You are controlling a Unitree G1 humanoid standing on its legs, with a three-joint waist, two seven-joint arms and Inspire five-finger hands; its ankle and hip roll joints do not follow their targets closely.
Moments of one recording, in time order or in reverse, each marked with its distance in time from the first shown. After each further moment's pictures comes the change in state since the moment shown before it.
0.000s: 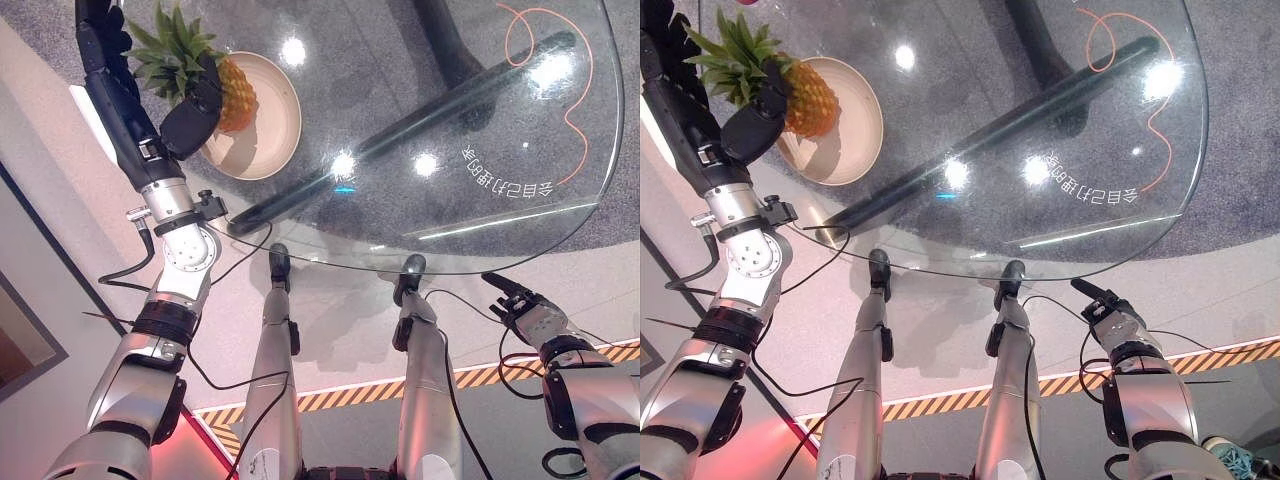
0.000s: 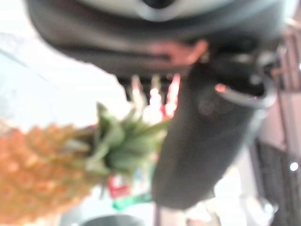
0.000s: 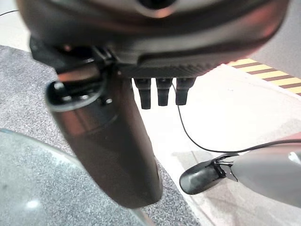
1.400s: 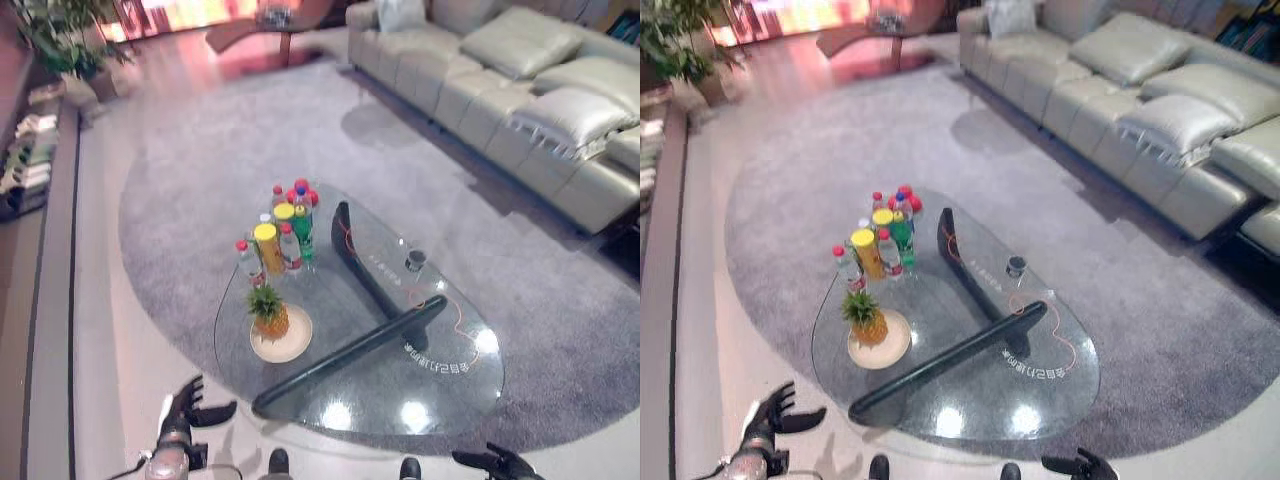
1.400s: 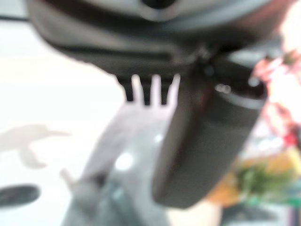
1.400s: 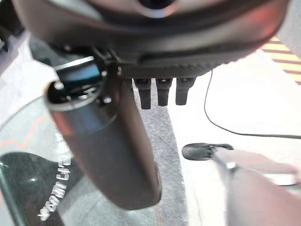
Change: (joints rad) left arm 0.746 -0.165 0.088 0.632 -0.049 0.437 -0.633; right arm 0.701 0.210 0.000 -0.020 -0.680 -0.142 0.201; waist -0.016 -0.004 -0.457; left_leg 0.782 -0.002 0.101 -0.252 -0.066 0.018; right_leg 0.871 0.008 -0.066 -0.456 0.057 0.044
